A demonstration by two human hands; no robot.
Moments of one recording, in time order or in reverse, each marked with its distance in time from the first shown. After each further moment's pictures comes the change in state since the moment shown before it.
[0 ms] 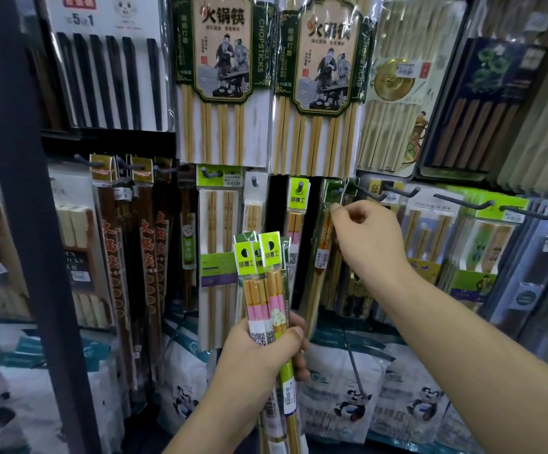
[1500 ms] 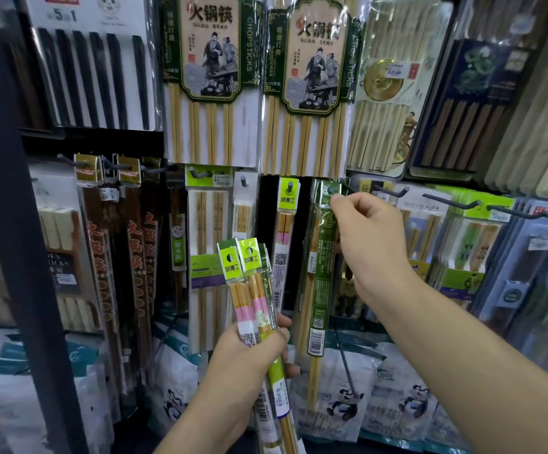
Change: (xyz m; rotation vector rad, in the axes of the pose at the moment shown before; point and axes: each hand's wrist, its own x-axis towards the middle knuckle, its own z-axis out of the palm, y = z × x) left_hand 0.006 -0.008 -0.001 -0.053 0.080 -0.107; right_hand -0.012 -0.013 -0.006 0.331 0.069 -0.001
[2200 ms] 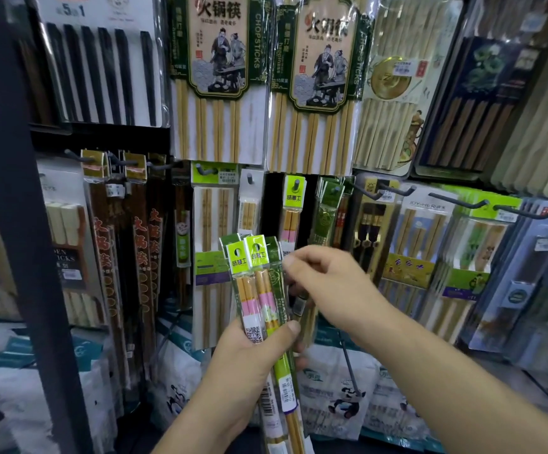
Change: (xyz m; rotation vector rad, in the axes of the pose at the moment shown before) left_hand -0.004 0.005 0.001 -0.013 -0.033 0.063; right_hand -0.046 0.019 0.008 -0.220 -0.502 0.122
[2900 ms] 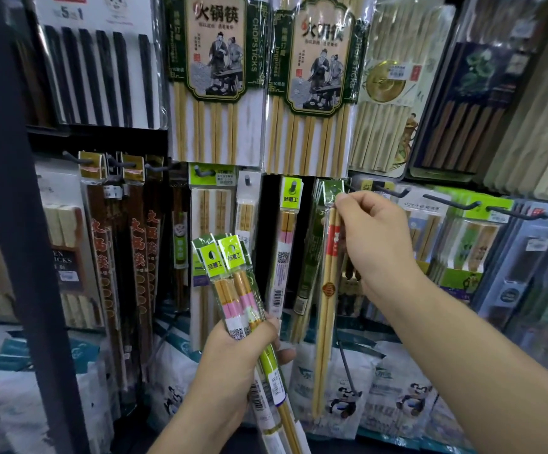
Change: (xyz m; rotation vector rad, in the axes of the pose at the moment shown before) left_hand 0.005 -0.003 -0.009 -0.054 0.139 -0.025; right_hand 0.026 -0.027 -0.035 0.286 0.444 -0.065
